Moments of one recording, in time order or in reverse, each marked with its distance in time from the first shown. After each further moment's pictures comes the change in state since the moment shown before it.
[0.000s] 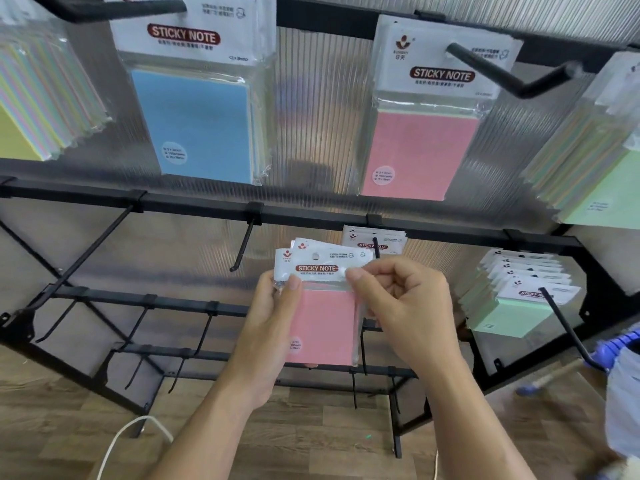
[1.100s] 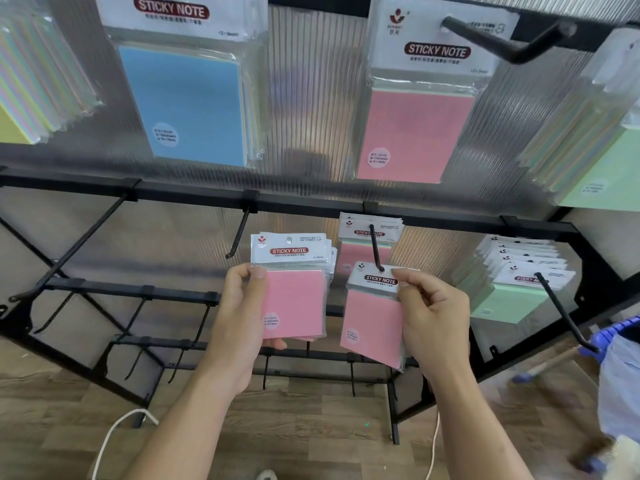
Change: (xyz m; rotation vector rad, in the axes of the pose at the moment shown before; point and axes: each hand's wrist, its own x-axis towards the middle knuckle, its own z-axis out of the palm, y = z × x) left_hand 0.003 -0.012 -0.019 0.085 0.216 -0.019; right_hand -0.013 0.054 -0.015 -0.011 0.239 0.095
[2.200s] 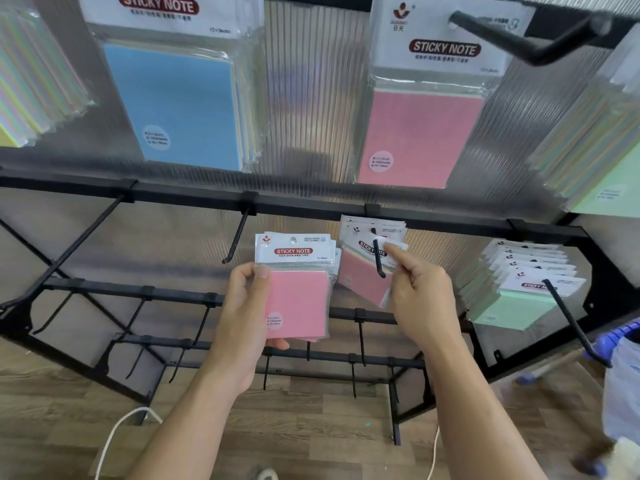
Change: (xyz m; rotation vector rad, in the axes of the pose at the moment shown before) left_hand 0.009 0.002 0.006 0.015 -0.024 -0.010; right_hand 0.036 0.004 0.010 -0.288 -0.177 -0.012
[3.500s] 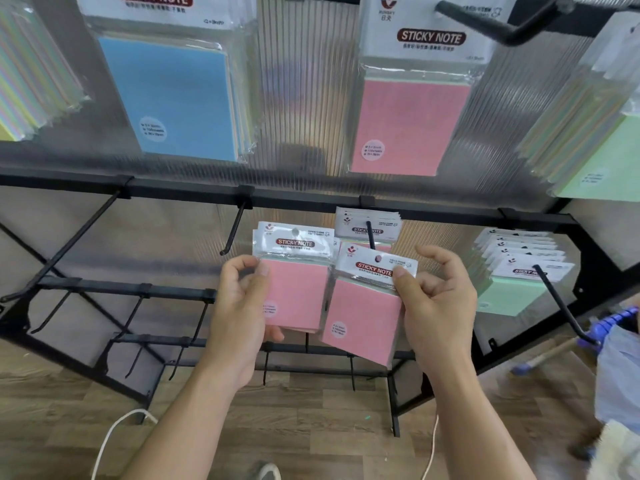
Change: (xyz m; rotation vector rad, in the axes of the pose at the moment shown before) left_hand -0.007 0.001 0.001 -0.097 0.055 0.038; right_hand -0.041 -0.010 -0.008 0.485 0.204 0.039
